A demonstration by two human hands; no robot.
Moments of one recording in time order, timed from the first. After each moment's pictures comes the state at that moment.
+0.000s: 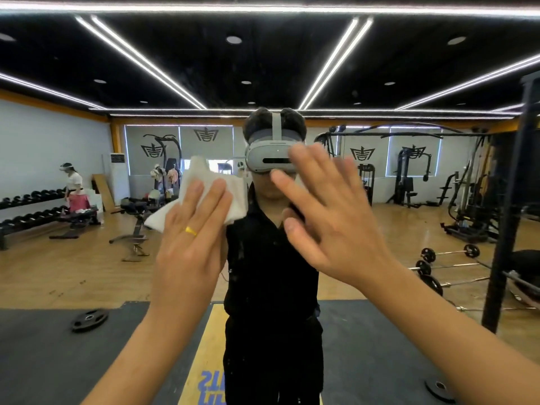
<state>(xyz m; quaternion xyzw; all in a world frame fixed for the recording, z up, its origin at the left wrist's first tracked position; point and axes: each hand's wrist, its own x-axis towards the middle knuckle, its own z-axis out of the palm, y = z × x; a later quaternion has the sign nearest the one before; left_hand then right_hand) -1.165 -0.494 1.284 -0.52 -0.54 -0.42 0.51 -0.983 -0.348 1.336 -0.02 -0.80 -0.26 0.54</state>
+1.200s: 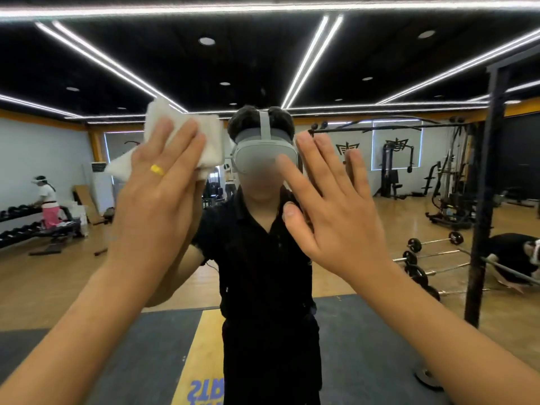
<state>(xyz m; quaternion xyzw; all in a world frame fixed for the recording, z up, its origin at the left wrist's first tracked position) -1.111 -0.446 1.362 -0.55 -0.52 -0.37 0.54 -0.919 -0.280 1.335 -0.14 -0.76 -0.31 0.56</state>
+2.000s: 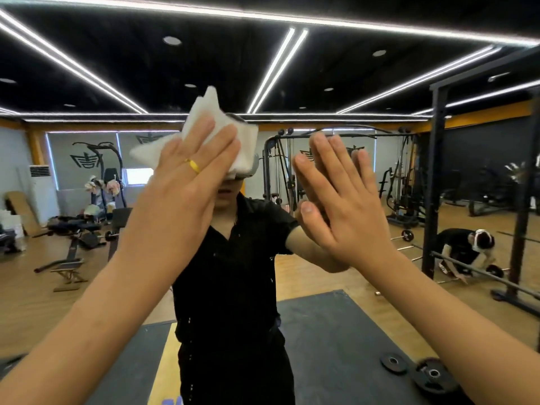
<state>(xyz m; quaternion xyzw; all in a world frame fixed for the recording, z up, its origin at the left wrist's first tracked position) -1.124 -0.456 1.370 -0.62 -0.48 -0.33 0.52 -0.920 -0.283 1.336 -0.15 -0.75 -0.31 0.56</state>
